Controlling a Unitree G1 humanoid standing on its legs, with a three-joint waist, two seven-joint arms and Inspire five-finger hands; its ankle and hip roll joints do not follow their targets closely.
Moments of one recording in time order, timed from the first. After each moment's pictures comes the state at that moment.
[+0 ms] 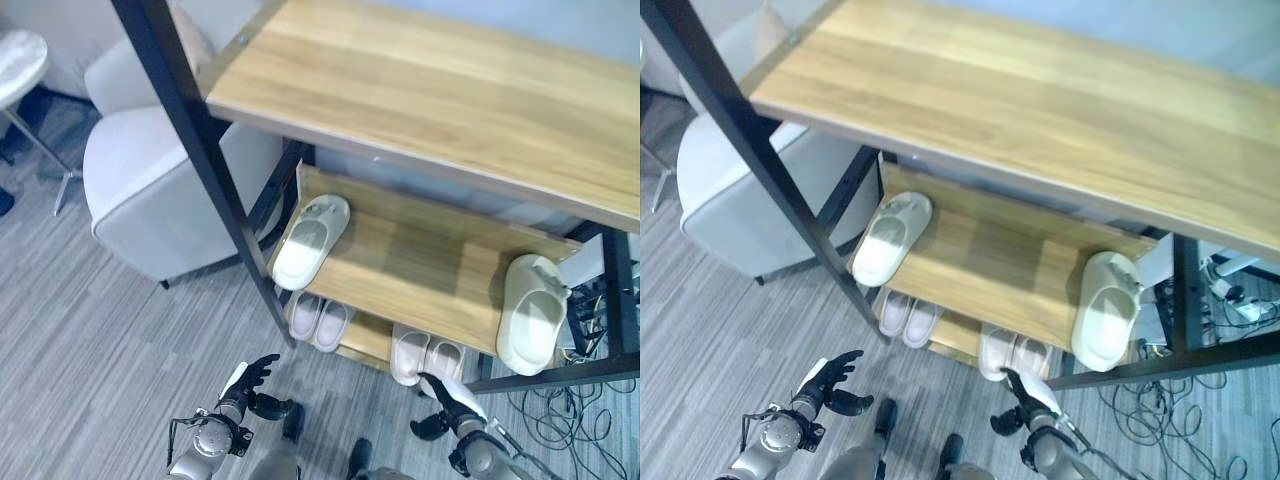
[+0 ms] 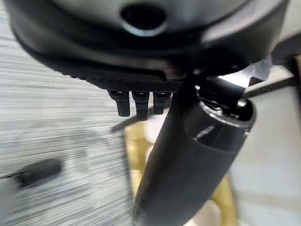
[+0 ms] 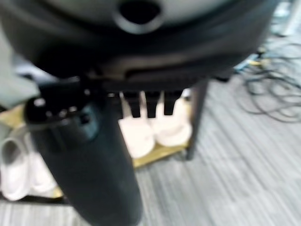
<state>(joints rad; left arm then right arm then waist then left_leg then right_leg) 0.01 0.40 -0.44 0.58 -0.12 -0.13 0.07 -0.01 -0.39 0.38 0.90 -0.35 -0.08 -0.23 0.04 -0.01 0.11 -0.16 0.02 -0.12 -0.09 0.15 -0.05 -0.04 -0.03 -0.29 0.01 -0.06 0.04</state>
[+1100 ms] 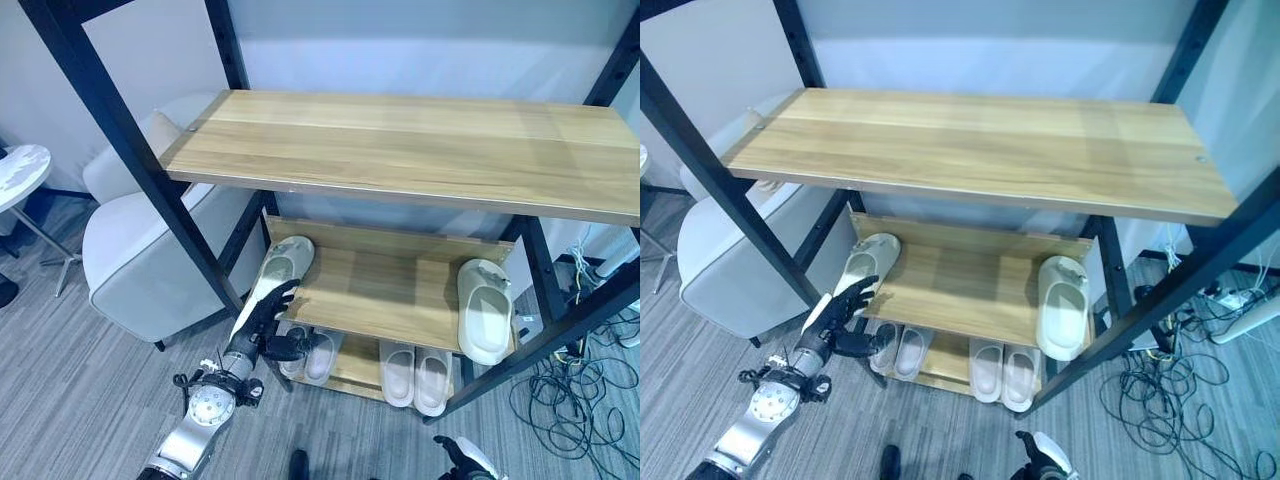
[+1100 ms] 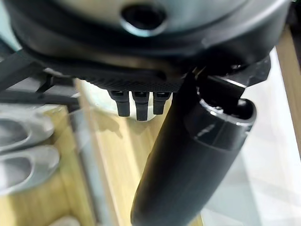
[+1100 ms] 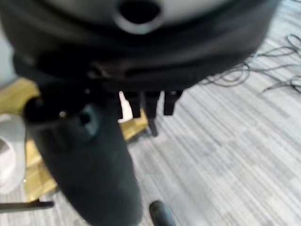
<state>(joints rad) 0.00 0.45 -0.35 0.11 -0.18 -0.13 0.13 0.08 -0.34 0.35 1.00 -0.34 -0.06 -0.22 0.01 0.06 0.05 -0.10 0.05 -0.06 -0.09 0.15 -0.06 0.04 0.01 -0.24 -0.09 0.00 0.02</state>
